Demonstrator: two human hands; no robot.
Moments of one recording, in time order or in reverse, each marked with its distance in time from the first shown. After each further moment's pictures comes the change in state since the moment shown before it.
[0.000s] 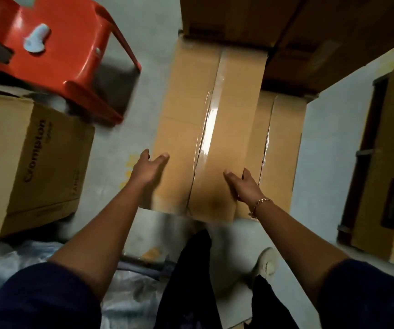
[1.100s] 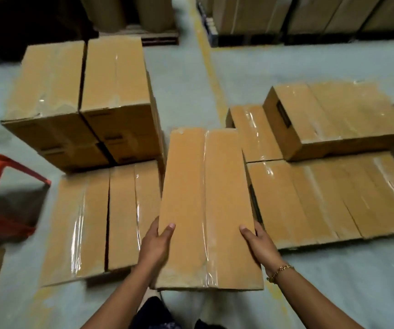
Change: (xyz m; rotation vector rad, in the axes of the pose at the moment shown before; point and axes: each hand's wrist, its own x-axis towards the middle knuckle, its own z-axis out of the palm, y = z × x) left_hand -0.426 0.128 0.385 -0.059 -0.142 0.409; right_hand -0.276 0.300 -0.432 0.410 0.364 -0.248
